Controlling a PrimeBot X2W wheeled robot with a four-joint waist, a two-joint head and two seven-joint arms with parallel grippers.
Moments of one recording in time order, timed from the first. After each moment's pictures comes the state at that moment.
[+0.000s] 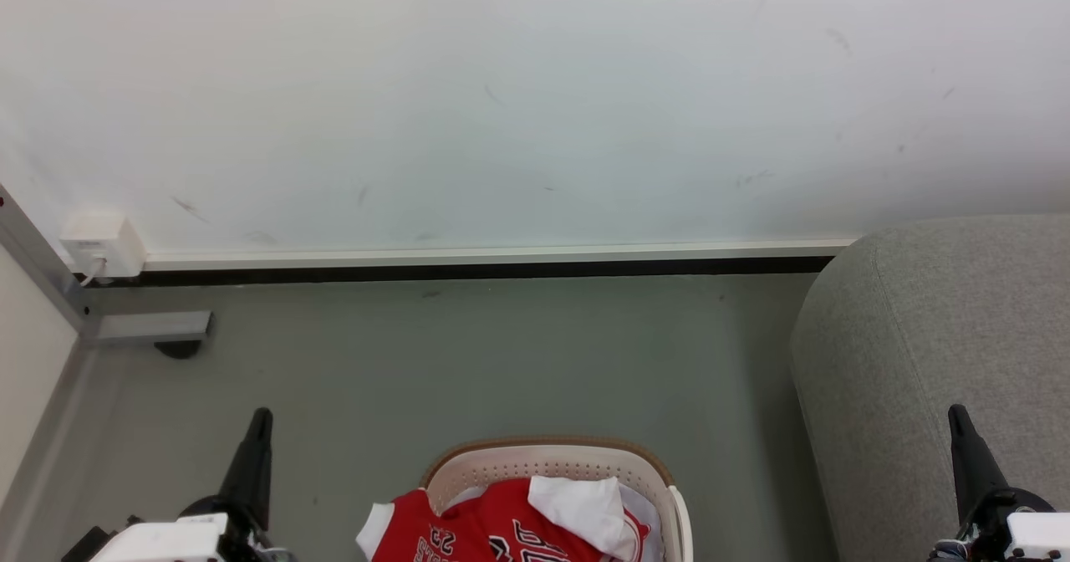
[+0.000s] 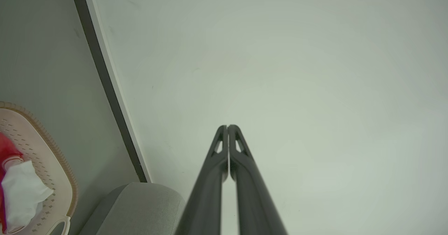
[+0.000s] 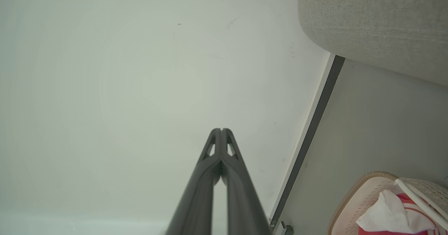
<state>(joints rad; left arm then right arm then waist) -0.10 0.05 0.11 0.25 -1.61 -0.13 0.11 -0.10 -0.05 -0.11 0.25 1.61 0.13 0.11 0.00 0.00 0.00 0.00</state>
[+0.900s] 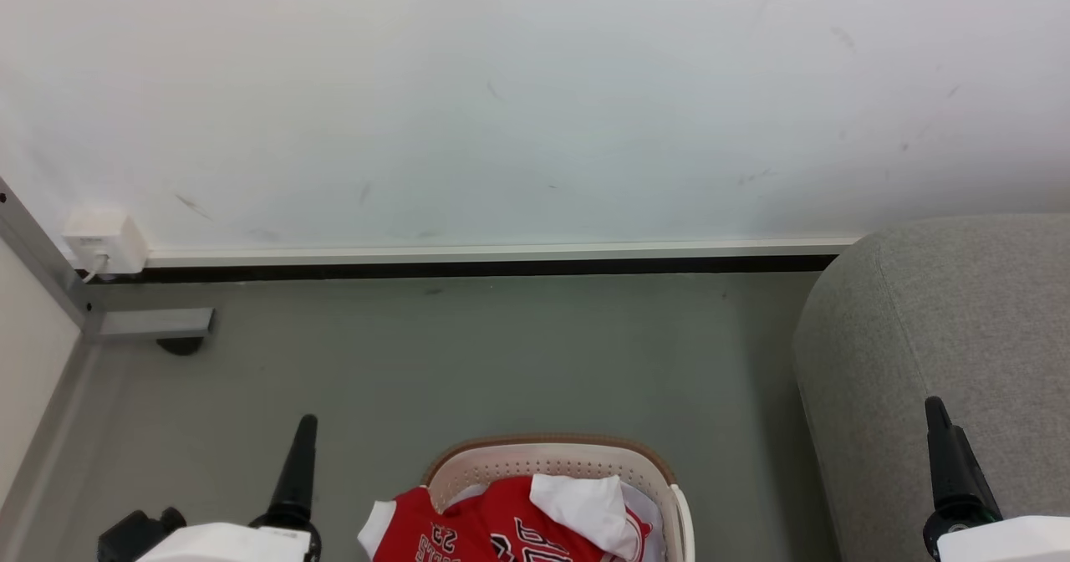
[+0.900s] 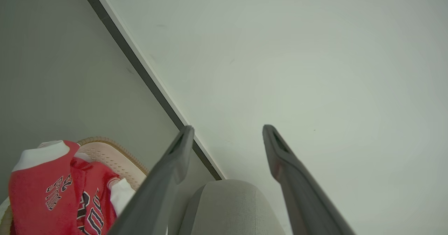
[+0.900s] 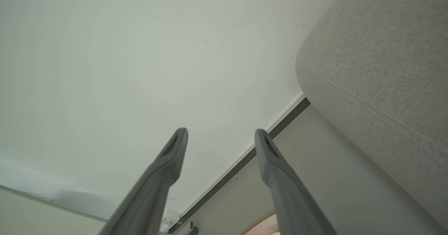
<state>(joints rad) -0.08 0.04 0.02 0.25 -1.19 -0.08 0.01 -0.07 -0.06 -0.06 0.22 1.09 0.13 0.01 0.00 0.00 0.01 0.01</state>
